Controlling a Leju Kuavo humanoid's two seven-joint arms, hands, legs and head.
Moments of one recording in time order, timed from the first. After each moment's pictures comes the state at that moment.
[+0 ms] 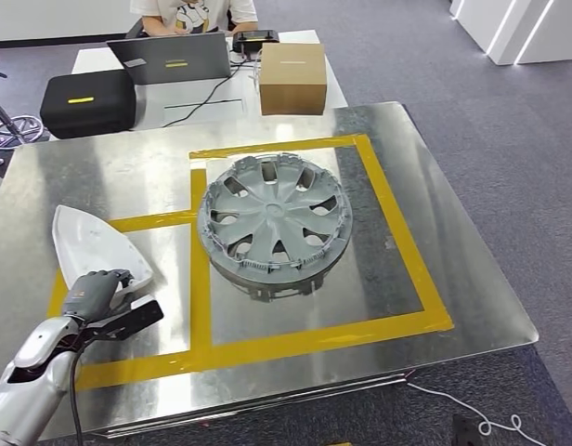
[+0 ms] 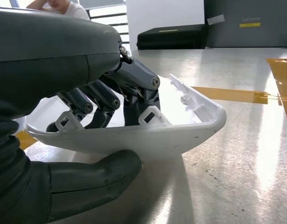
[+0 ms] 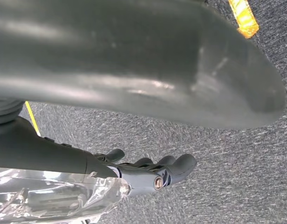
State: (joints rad) left arm -0.24 0.28 -0.15 -1.04 -1.00 0.19 -0.02; right arm -0.07 0.14 -1.08 -0.21 0.98 -0.13 0.08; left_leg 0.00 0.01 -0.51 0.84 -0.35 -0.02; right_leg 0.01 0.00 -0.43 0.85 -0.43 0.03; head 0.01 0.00
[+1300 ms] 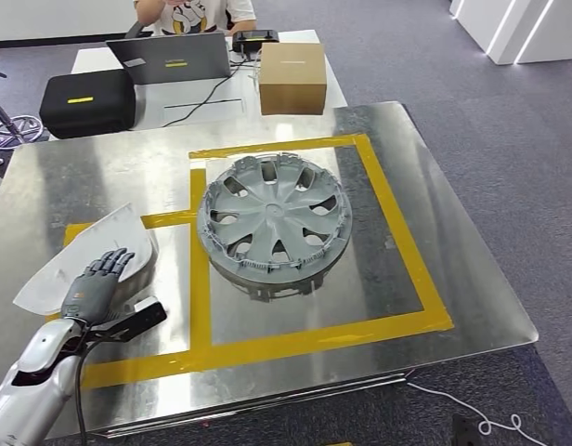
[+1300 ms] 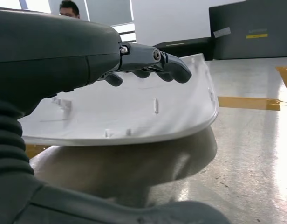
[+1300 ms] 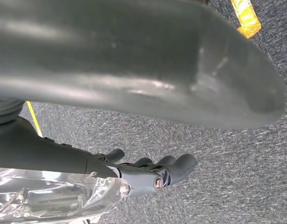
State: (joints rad) left arm -0.23 0.27 -0.14 -1.04 -1.09 0.26 0.03; right arm -0.07 0.14 -1.08 -0.21 0.98 -0.13 0.09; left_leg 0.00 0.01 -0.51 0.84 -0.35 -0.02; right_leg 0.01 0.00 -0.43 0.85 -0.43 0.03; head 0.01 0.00
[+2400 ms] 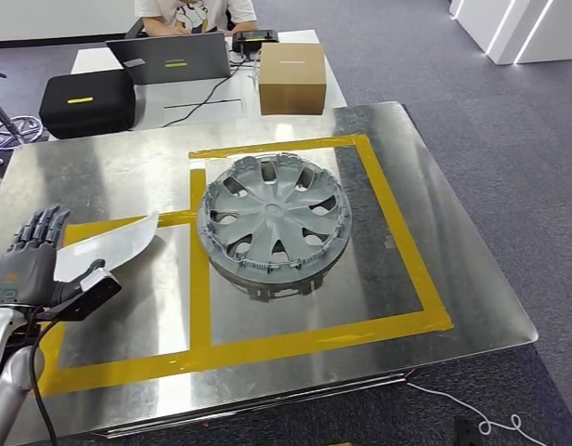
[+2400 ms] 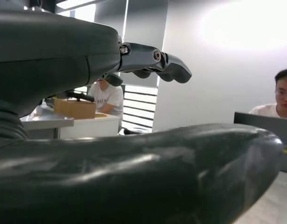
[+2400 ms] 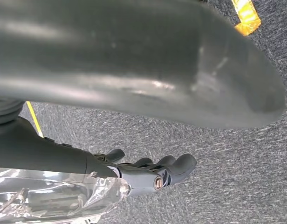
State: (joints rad) left arm -0.18 0.34 0.02 -1.29 -1.09 0.42 0.02; right arm -0.07 0.14 -1.09 -0.21 0.98 -0.14 0.09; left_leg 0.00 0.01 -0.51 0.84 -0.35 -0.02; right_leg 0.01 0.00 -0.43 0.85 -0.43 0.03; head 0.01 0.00
